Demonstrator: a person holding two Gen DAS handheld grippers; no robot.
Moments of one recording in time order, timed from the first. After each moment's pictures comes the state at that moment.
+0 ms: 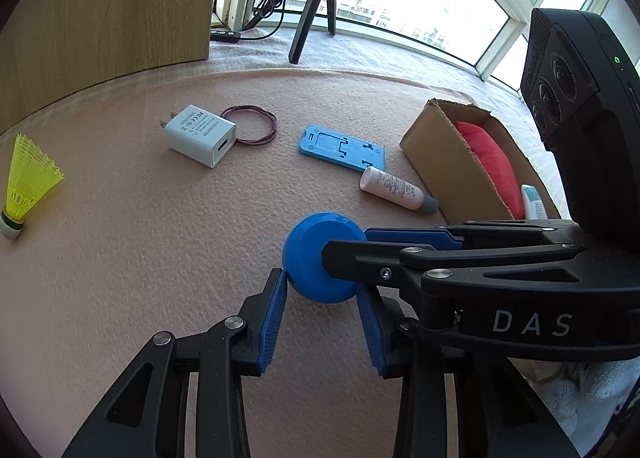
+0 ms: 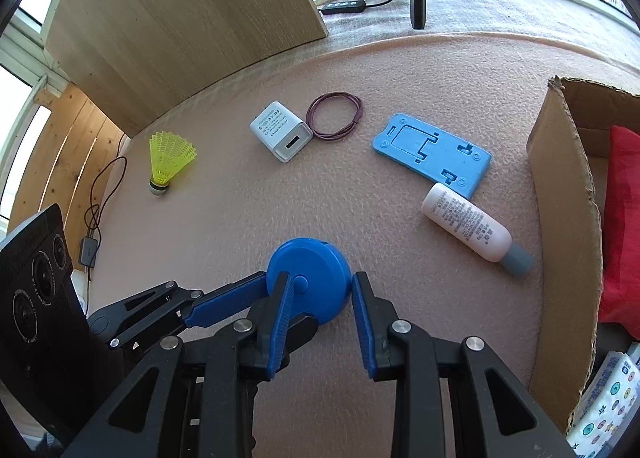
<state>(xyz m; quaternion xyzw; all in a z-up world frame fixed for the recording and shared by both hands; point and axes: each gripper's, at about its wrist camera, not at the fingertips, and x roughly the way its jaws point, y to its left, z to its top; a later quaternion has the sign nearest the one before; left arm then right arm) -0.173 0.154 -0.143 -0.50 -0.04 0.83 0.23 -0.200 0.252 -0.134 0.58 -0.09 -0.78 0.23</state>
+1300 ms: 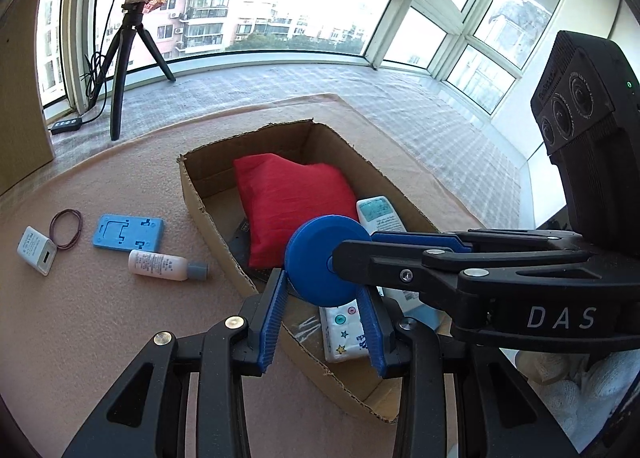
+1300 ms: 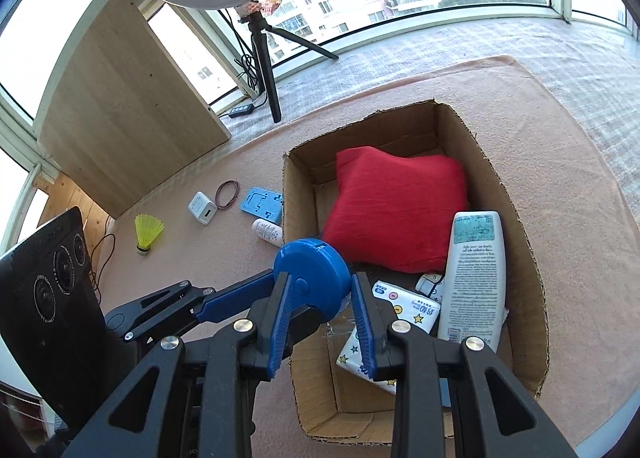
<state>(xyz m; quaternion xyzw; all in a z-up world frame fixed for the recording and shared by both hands) -0.137 0.319 -0.081 -0.45 0.01 0.81 0.37 -0.136 0.420 -0.065 0.51 -0.17 -0.84 0.12</state>
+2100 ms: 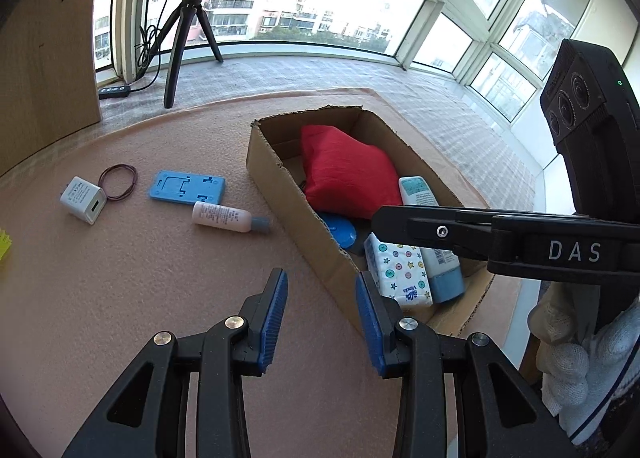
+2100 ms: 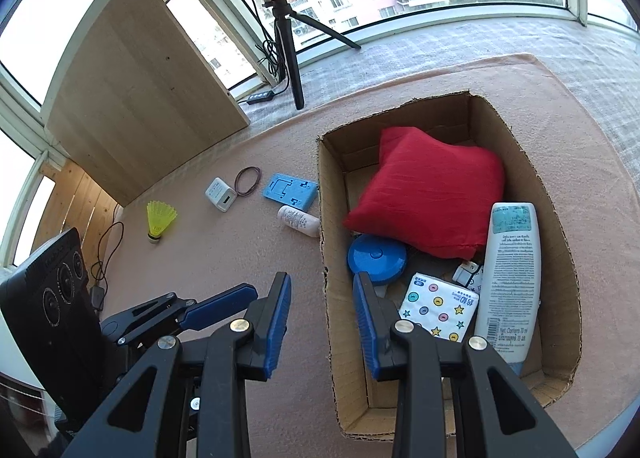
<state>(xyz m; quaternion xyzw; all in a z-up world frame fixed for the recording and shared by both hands) -0.125 0.247 -0.085 -0.47 -0.01 0.82 0.33 -0.135 0.388 -0.064 0.51 -0.16 -0.83 0.14</state>
